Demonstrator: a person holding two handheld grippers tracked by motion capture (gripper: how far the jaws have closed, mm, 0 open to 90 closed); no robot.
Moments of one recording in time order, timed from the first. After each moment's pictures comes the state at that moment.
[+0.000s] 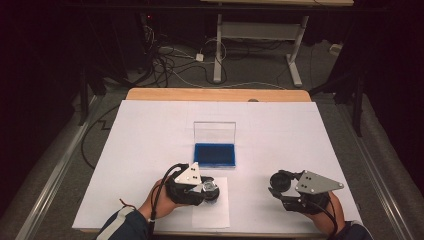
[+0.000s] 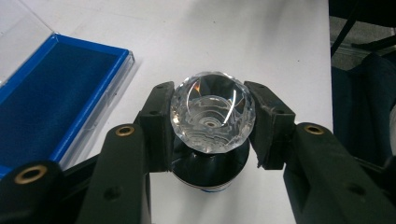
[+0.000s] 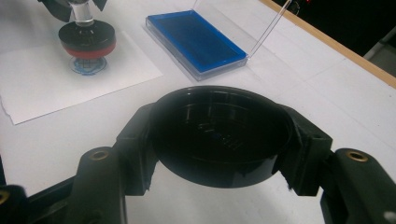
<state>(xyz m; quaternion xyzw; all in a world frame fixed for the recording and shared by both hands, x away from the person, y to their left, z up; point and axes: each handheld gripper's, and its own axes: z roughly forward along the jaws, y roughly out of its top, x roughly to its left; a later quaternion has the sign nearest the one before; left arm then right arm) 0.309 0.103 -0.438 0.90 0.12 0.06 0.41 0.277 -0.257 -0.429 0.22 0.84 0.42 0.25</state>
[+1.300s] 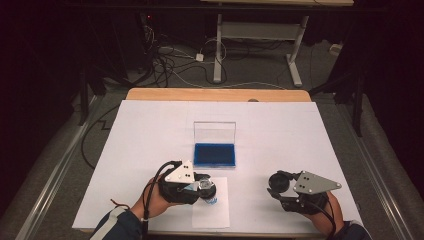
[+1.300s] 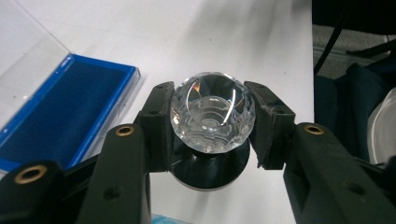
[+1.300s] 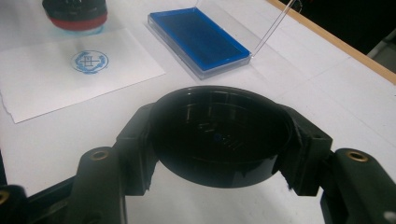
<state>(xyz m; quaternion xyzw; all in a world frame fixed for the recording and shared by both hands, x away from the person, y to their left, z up) 0.303 0.114 -0.421 0.90 0.11 0.07 0.42 0.278 -0.254 -0.430 0.22 0.85 0.42 0.25</state>
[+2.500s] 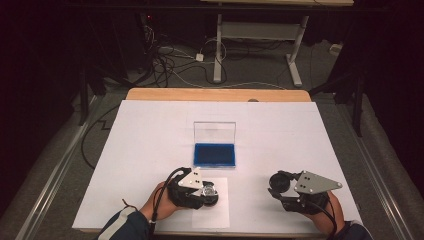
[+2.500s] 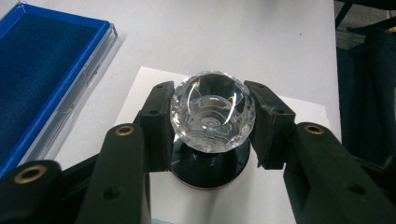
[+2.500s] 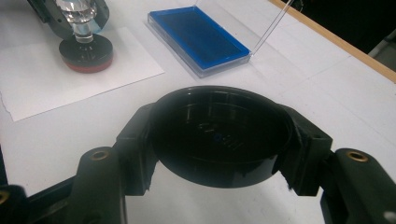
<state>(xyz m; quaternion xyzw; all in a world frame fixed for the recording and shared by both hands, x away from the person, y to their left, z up) 0.312 0.100 -0.457 0.91 0.11 0.05 0.39 0.278 -0.257 -0.430 0.22 0.85 0.41 0.24</state>
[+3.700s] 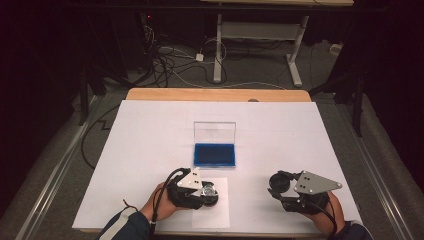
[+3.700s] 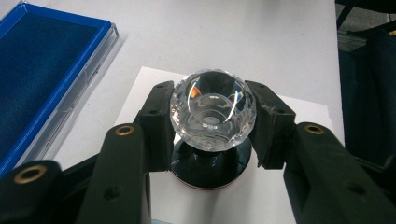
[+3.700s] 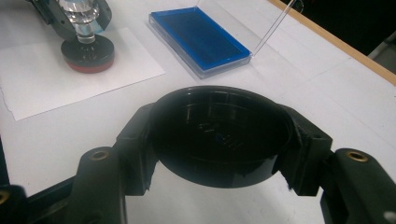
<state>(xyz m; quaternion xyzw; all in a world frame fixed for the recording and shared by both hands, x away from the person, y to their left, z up) 0.311 0.101 -0.459 0.91 0.12 0.05 0.39 0.277 -0.256 -0.429 0.22 0.85 0.41 0.25</state>
